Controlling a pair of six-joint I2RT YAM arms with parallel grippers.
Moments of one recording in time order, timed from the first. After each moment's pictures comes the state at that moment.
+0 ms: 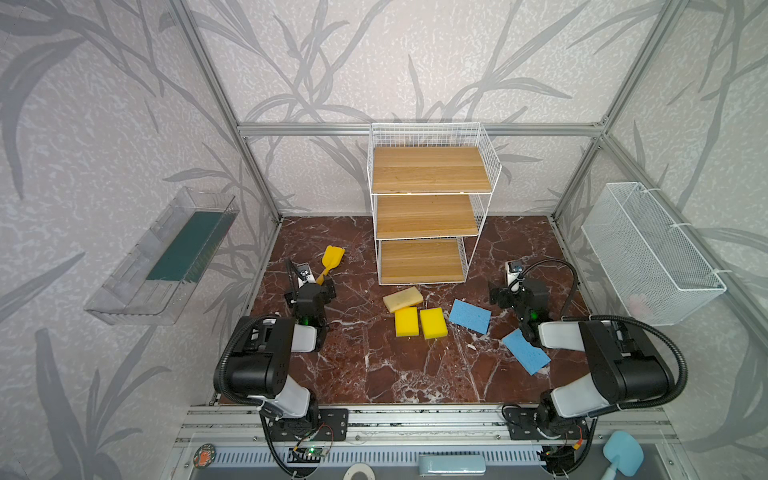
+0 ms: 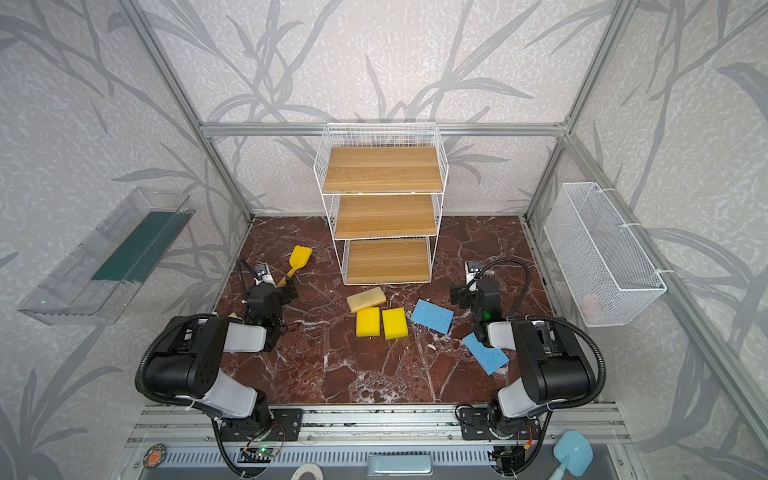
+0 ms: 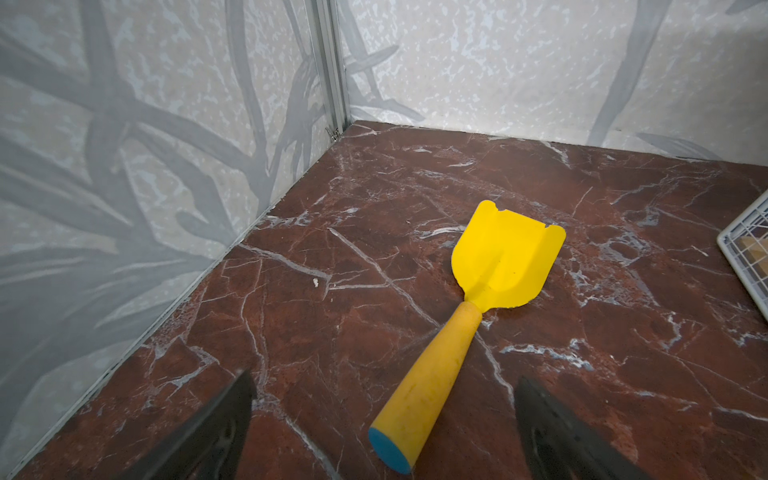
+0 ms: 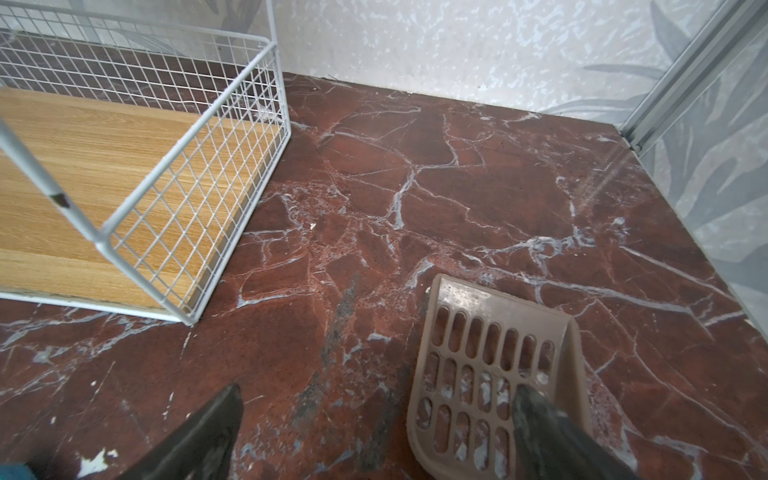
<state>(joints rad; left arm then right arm) -0.01 1.56 0.35 0.89 -0.40 -0.07 0.10 1.53 0.40 0.71 0.01 -0.08</state>
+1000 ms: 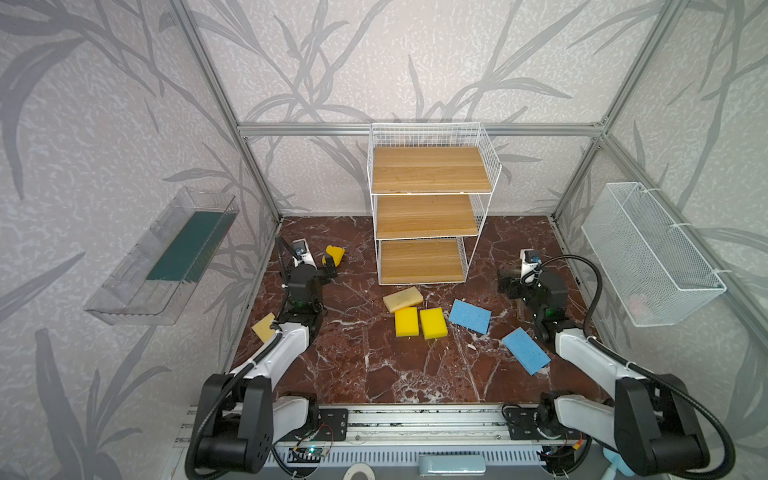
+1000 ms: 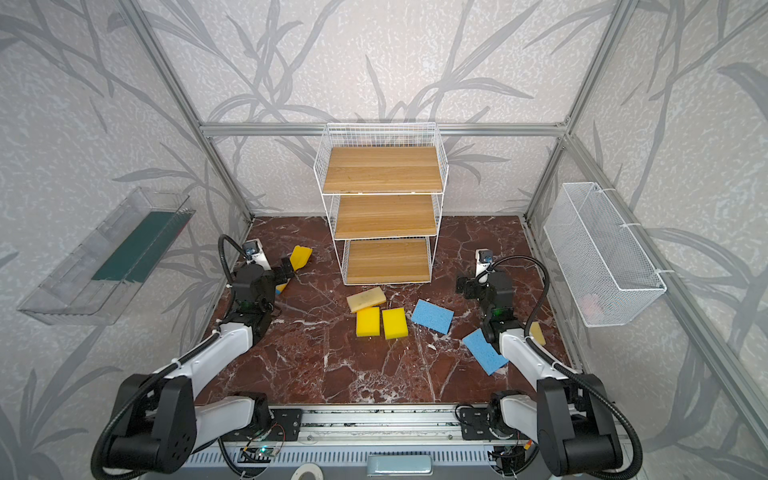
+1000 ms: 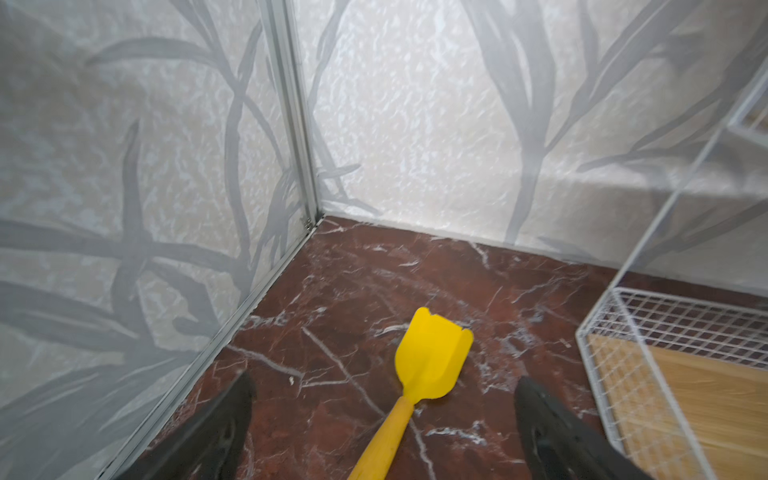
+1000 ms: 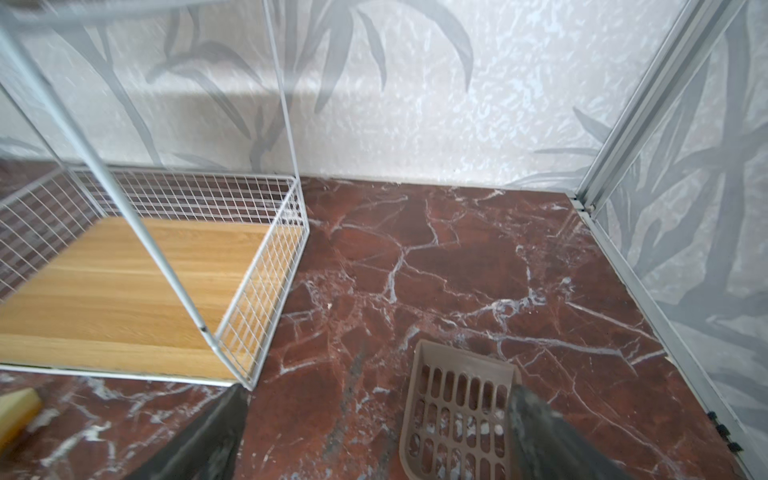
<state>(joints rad) -0.09 1.15 0.56 0.42 -0.35 -0.09 0.10 1.14 0.46 0.40 -0.03 0.02</state>
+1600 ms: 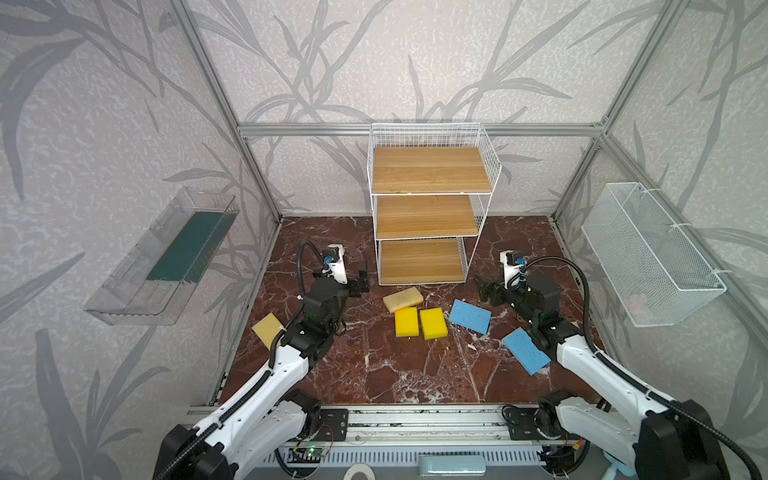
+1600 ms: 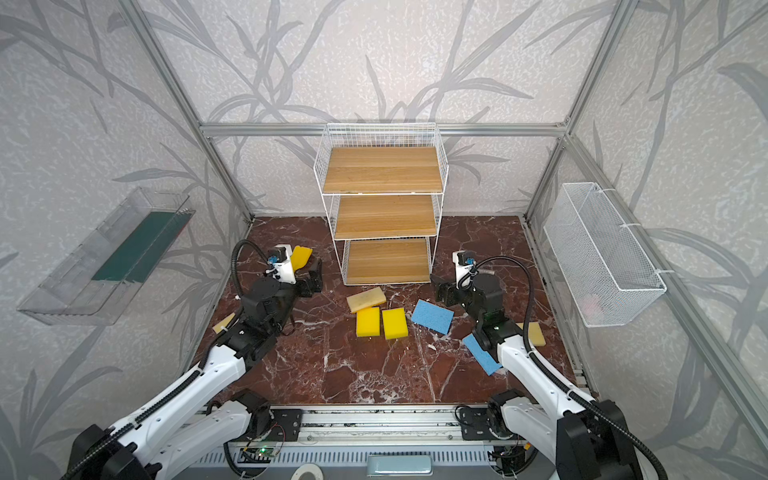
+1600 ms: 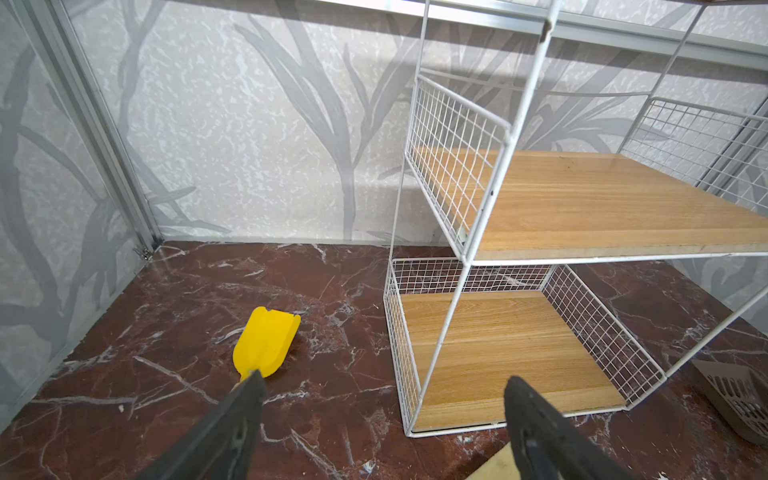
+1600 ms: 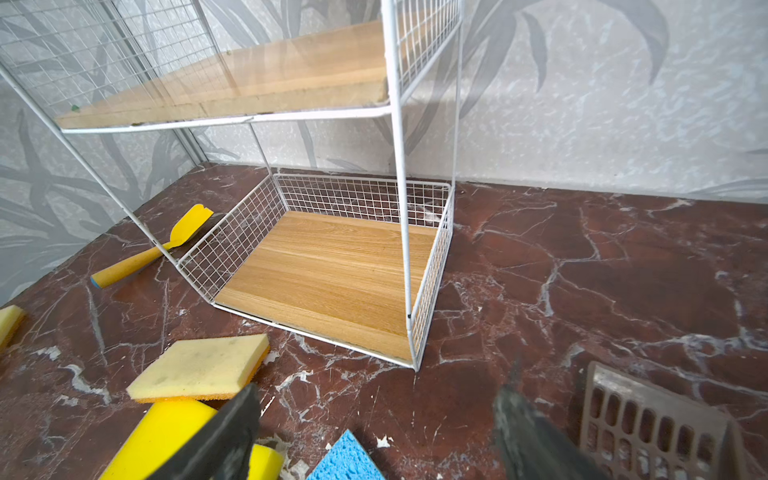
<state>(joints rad) -0.43 0.94 0.57 0.21 -0.33 -0.18 0.29 1.07 0.52 0.26 -0.14 0.16</state>
